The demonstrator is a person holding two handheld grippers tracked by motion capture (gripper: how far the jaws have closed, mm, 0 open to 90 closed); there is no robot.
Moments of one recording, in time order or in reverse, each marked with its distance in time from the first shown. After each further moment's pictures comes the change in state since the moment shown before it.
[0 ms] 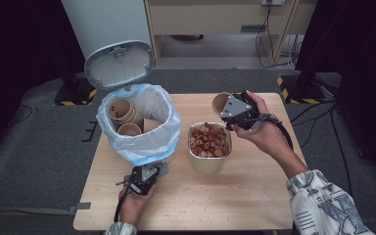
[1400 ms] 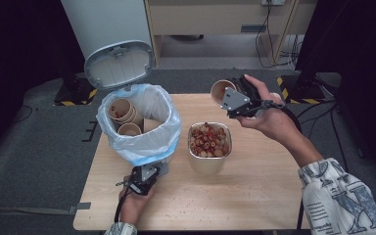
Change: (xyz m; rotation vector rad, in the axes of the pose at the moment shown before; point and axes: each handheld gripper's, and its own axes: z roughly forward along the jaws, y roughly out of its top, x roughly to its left) left arm 0.000 0.000 0.000 -0.001 0.014 -0.010; right arm -0.029 0.029 -0.017 -0.020 -0.058 -0.249
